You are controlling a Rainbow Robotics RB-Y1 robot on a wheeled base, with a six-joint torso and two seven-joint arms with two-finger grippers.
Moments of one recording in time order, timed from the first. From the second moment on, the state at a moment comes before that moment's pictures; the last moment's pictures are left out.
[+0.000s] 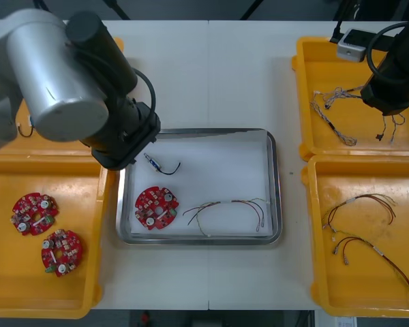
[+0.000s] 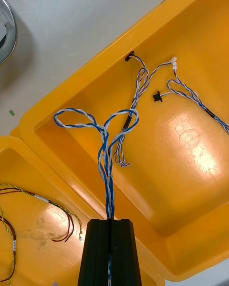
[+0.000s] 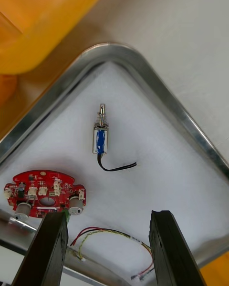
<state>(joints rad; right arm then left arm) -0.86 -0.87 0.20 -1.75 -0.89 1.89 1.94 -0.87 0.84 -0.63 -2.01 0.93 1.62 0.33</state>
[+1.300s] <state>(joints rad) -1.03 -0.66 0.42 -1.65 -0.99 1.80 1.96 -0.95 1.12 -0.47 -1.28 1.11 1.47 -0.84</state>
